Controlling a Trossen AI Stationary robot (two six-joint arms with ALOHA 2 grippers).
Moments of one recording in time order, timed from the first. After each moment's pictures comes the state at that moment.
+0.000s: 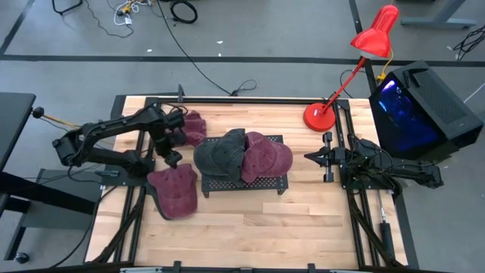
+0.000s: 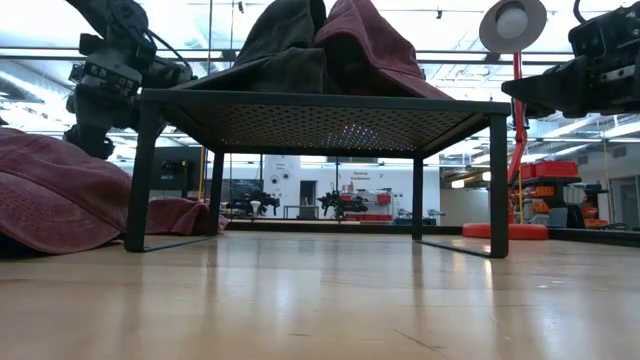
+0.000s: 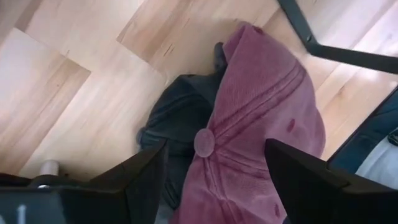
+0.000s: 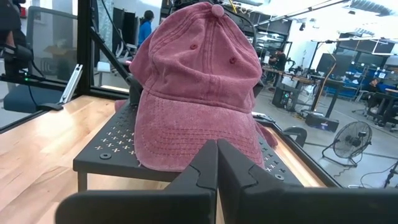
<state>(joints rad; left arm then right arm) 0.62 1.19 0.73 -1.20 0.44 -0.07 -0.14 0.01 0.02 0.04 -0.14 -0.20</state>
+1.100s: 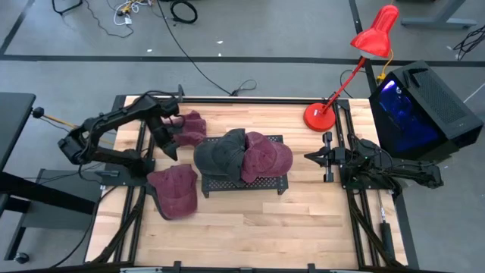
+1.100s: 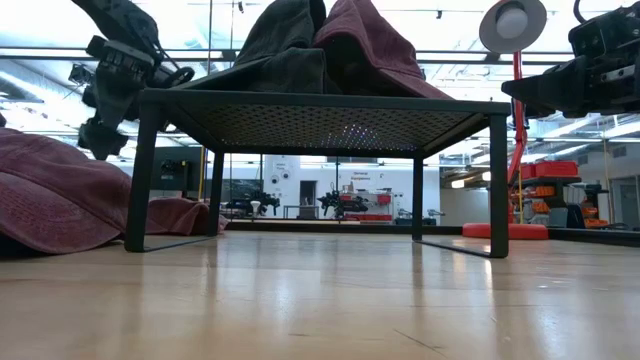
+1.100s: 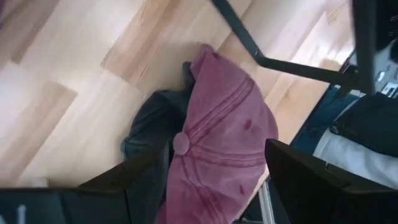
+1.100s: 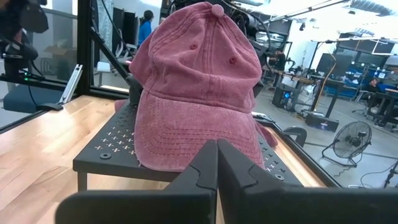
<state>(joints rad) 0.83 1.26 0.83 -1.33 0.59 0.18 -0.14 0.01 0.02 0.04 -0.14 -0.20</state>
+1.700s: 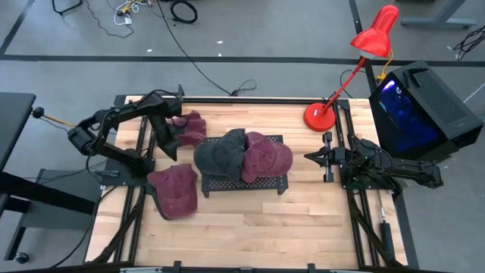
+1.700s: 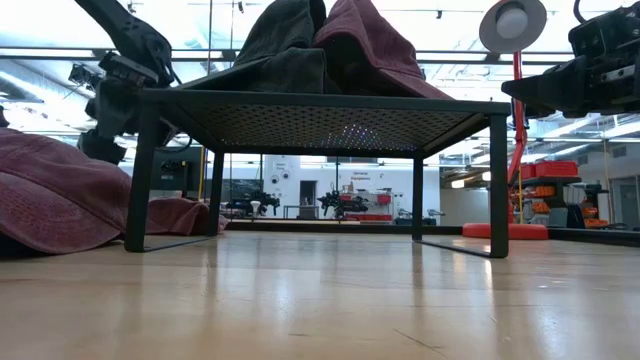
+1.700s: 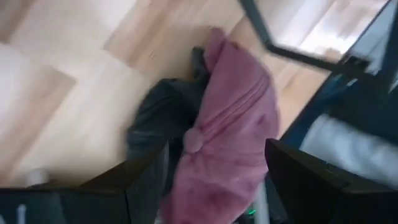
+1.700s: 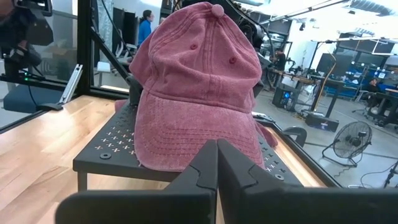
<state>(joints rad) 0.86 1.39 0.83 -1.36 0.59 0.24 -0.14 0.01 0.02 0.04 -0.14 -0.20</state>
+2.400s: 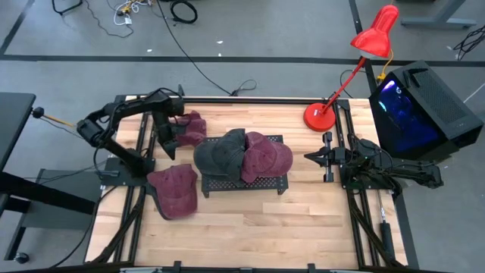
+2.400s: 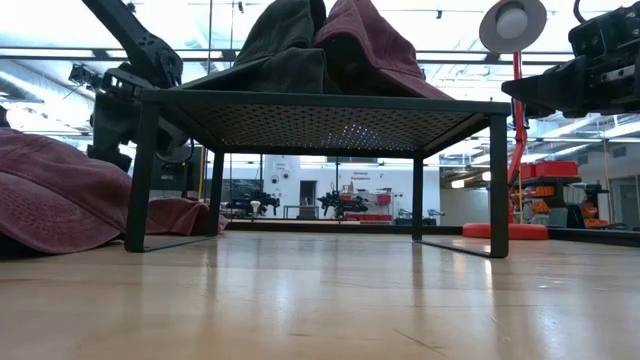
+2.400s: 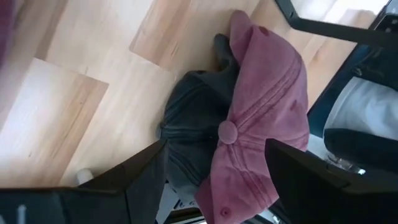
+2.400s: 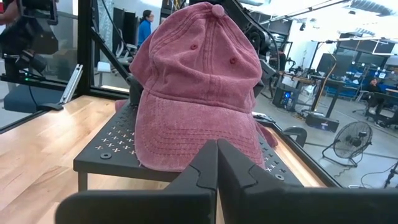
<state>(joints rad) 0.89 1.51 0.87 -1.39 0.49 0.44 -0.14 0.01 0.02 0.04 -0.14 -0.20</state>
